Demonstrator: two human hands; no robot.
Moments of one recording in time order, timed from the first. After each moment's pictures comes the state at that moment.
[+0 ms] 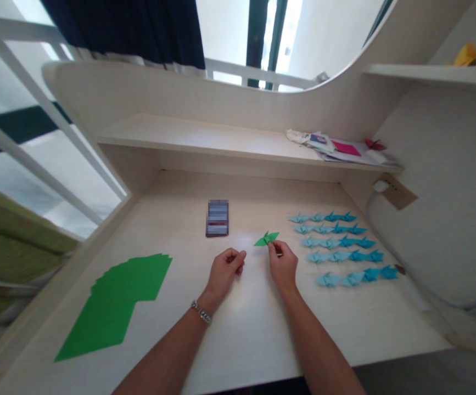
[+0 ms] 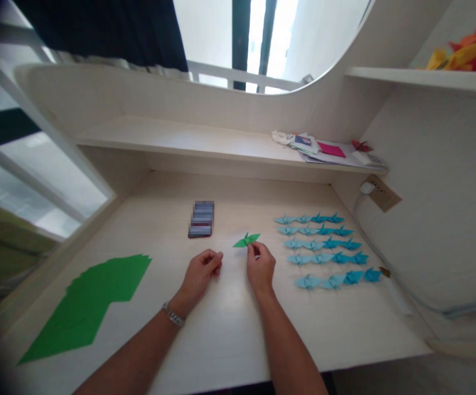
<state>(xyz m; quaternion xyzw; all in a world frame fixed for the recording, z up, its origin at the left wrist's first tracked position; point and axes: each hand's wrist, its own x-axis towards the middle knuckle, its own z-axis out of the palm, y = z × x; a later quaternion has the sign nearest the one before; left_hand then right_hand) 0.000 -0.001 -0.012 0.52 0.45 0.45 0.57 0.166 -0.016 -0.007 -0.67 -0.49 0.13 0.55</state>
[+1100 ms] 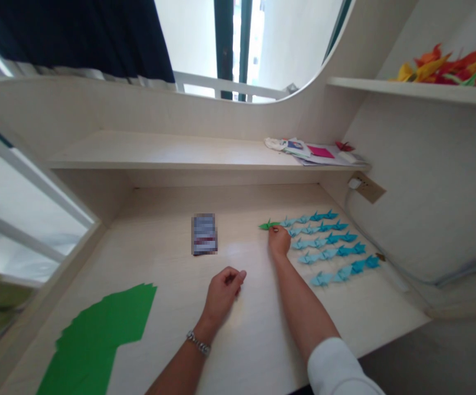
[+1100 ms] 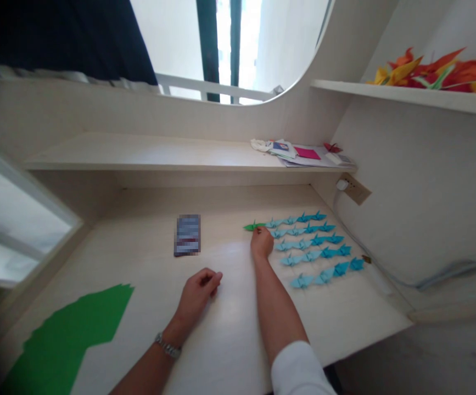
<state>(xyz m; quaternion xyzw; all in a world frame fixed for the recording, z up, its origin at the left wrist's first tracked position) 0.000 -0.007 -0.010 0.60 0.46 0.38 0.54 0.218 0.083 -0.028 -0.84 -0.36 0.05 0.41</state>
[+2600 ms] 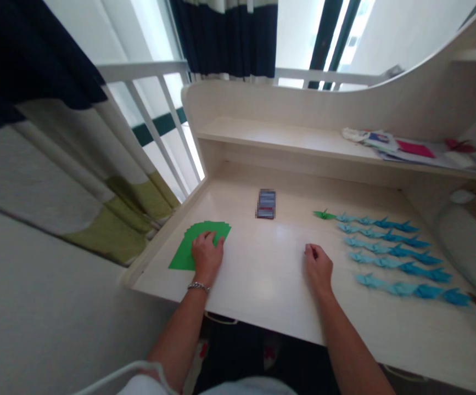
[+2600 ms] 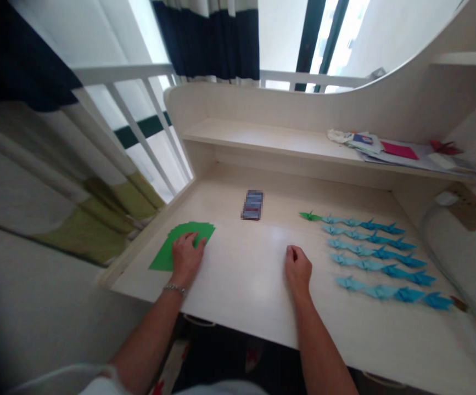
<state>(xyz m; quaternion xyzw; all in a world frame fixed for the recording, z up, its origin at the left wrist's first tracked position) -0.147 -0.052 -0.004 0.56 0.77 0.31 0.03 0.168 -0.055 -0.025 -0.71 -0.52 0.19 0.44</state>
